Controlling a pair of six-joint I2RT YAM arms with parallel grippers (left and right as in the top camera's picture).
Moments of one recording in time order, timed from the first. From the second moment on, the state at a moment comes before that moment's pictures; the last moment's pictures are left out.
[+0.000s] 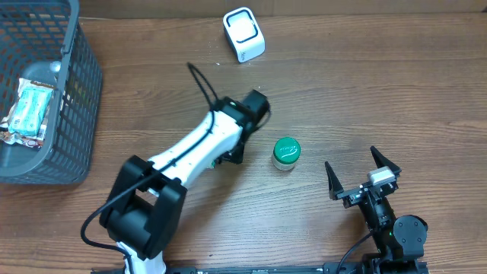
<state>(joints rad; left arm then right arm) -0.59 1.91 1.39 -1.10 -0.32 -0.48 0.05 0.01 0.02 -0.01 -0.26 -0.11</state>
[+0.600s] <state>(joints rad) -0.50 1.91 1.27 -0.96 -0.10 -0.41 0.05 0.01 0.02 -0.01 -0.26 -0.11</state>
